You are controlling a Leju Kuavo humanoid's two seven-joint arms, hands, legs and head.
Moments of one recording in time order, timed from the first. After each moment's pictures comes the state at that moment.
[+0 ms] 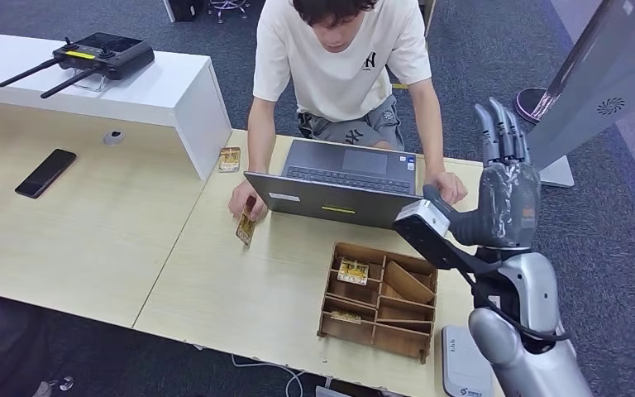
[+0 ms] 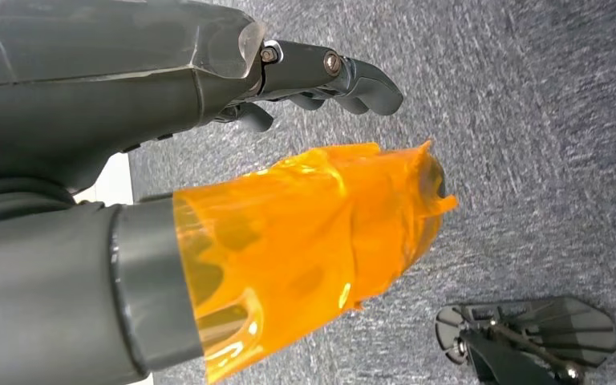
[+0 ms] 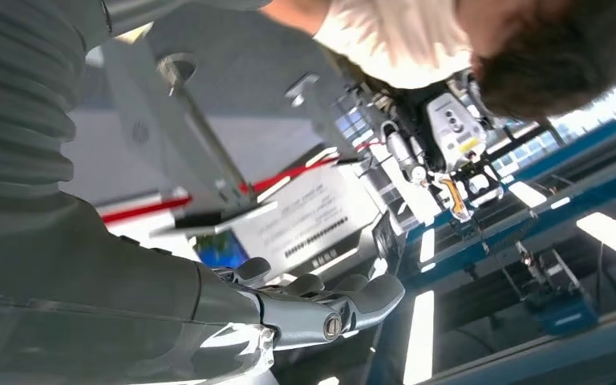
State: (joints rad) left arm -0.01 -0.16 0.95 -0.34 -1.35 -0.01 -0.03; right arm -0.43 -0.11 0.50 -1.52 0.91 -0.37 0.11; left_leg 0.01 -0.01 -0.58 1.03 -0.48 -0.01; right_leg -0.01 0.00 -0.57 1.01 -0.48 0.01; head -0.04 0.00
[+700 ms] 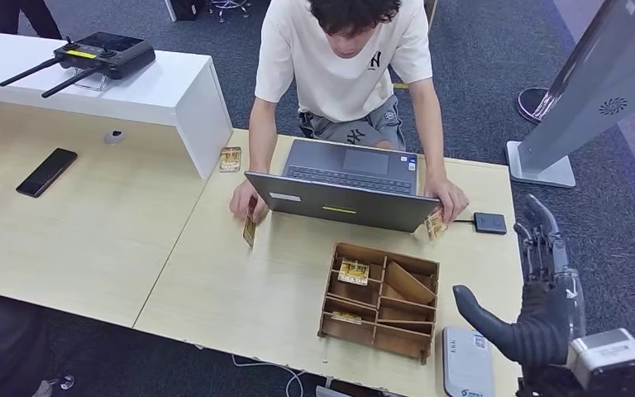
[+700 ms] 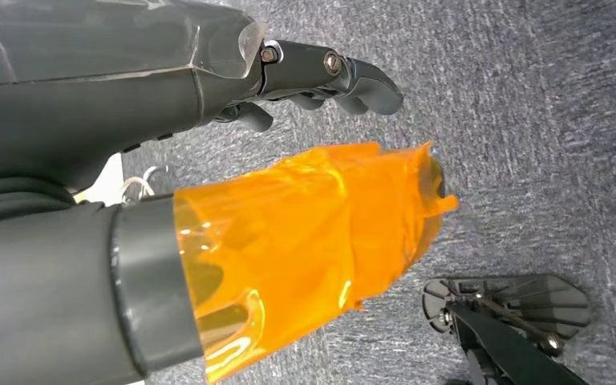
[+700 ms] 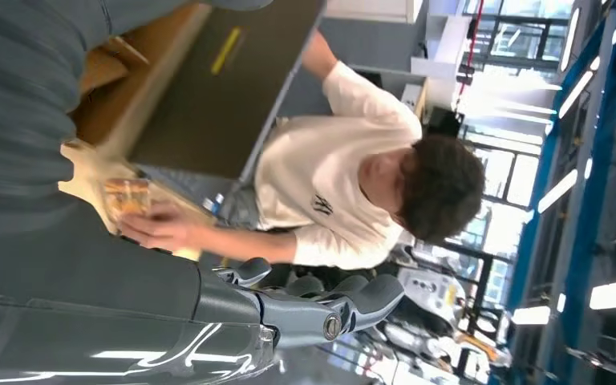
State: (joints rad) left arm 0.08 -0.27 1.02 -0.59 -1.31 -0.16 -0.05; right arm 0.09 -0.05 0.23 -1.95 0.12 -0.08 -0.16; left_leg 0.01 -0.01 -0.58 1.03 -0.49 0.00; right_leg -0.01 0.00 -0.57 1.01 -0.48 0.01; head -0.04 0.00
